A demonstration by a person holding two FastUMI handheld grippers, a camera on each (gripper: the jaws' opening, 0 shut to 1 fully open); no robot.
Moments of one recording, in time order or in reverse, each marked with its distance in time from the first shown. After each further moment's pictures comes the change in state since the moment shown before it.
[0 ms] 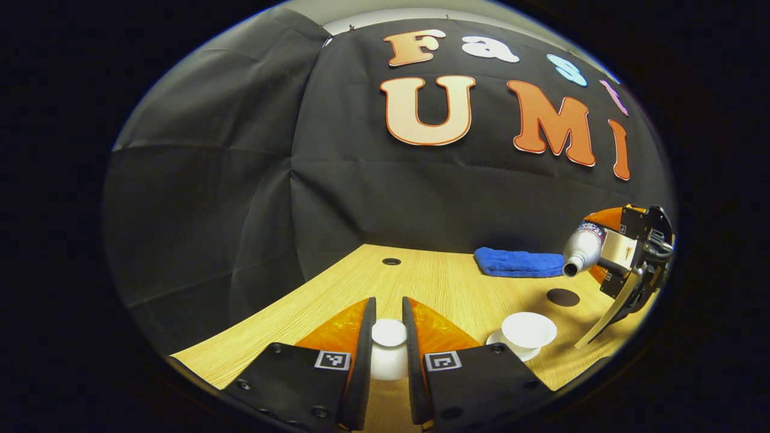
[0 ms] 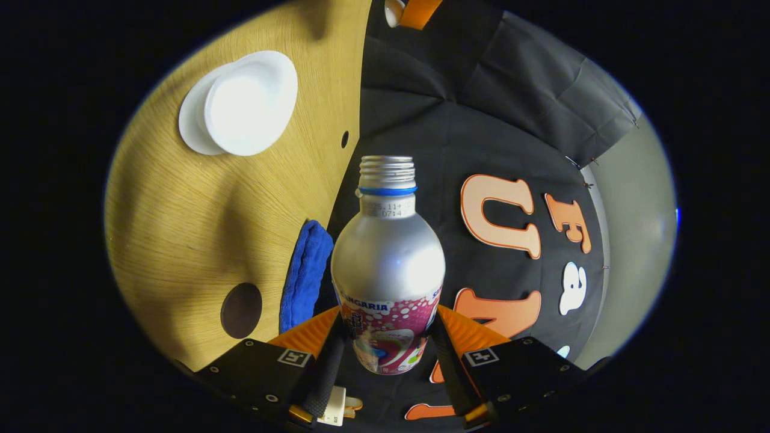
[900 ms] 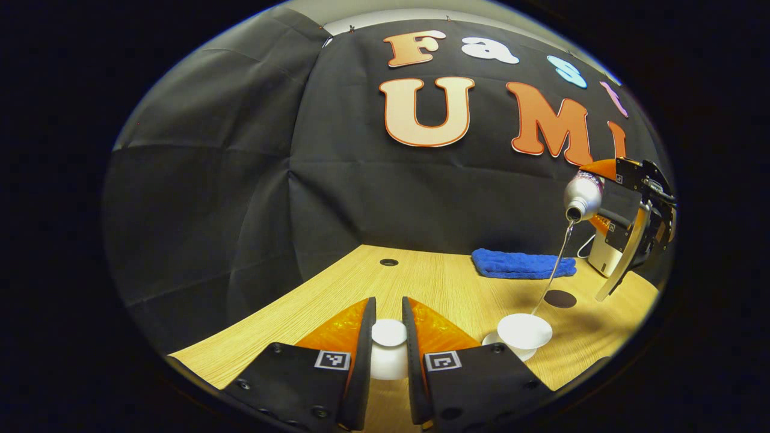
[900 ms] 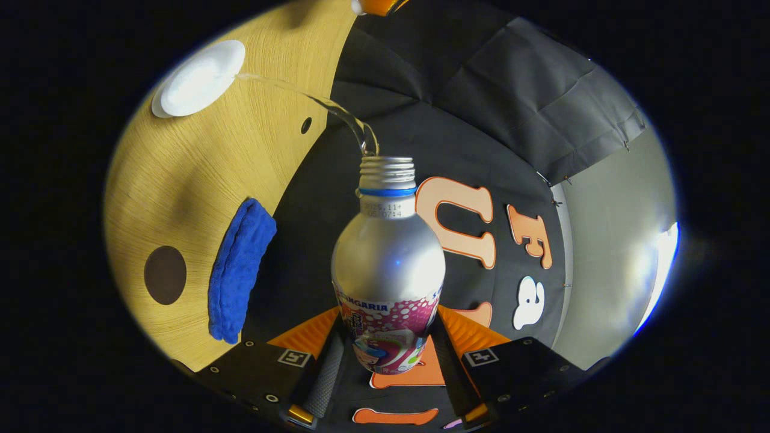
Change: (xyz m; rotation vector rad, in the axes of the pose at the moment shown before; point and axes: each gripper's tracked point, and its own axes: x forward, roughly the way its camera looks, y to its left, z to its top) left arm -0.001 -0.001 0.003 -0.004 -0.008 -0.015; right arm 0.020 -0.090 -0.017 -0.121 -0.025 -0.175
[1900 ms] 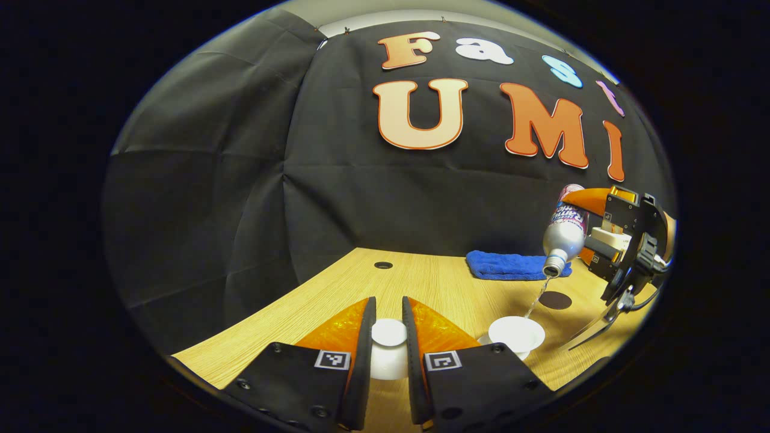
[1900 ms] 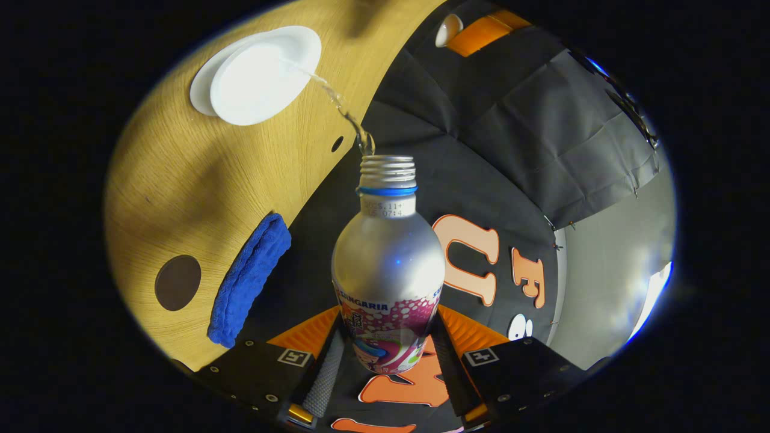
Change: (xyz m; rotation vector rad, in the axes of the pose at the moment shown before) left arm 0.001 -0.002 0.004 0.016 -0.019 -0.034; right arm -0.011 0.048 0.049 -0.161 -0.123 0.004
